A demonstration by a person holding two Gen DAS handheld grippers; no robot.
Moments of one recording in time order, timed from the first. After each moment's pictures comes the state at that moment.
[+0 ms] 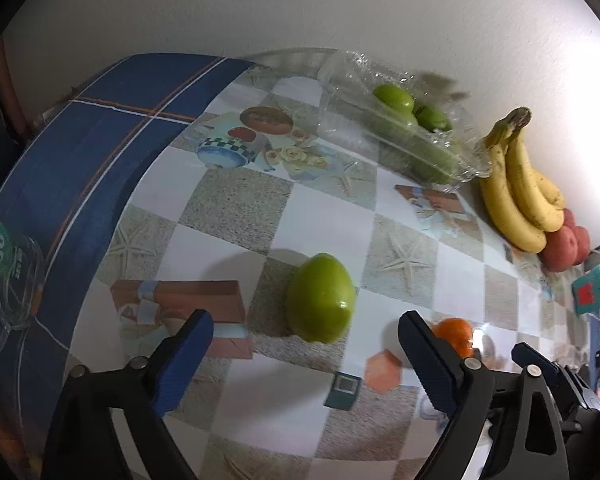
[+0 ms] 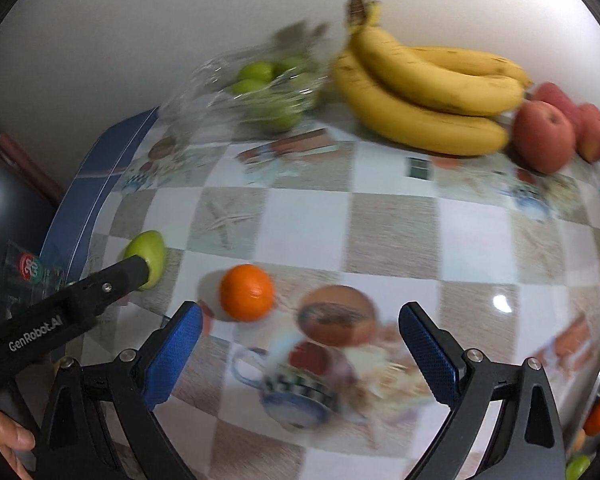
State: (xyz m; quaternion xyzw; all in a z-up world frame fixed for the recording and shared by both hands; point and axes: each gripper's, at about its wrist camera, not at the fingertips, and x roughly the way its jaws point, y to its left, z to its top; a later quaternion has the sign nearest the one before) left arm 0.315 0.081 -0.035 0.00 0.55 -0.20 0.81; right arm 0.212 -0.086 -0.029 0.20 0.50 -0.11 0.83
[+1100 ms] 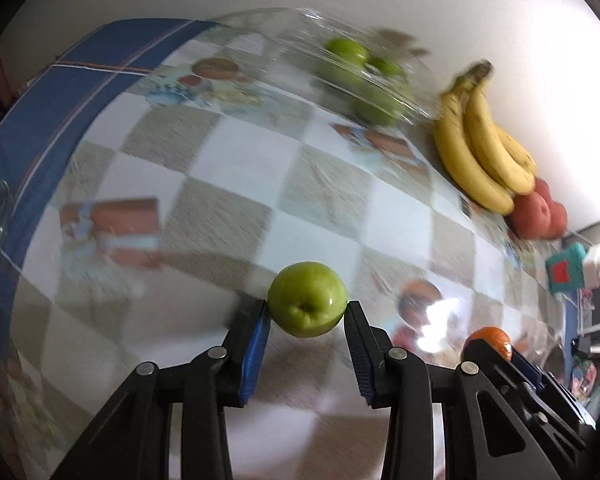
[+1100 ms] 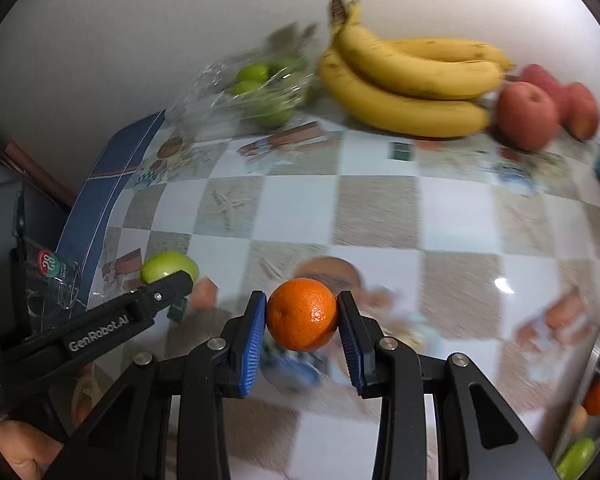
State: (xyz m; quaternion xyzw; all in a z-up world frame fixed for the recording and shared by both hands) left arm 0.261 0.040 -0.032 -0.02 0.60 -0.22 0.77; right arm 0.173 -0.098 -0.010 0.23 0.50 -0.11 0.83
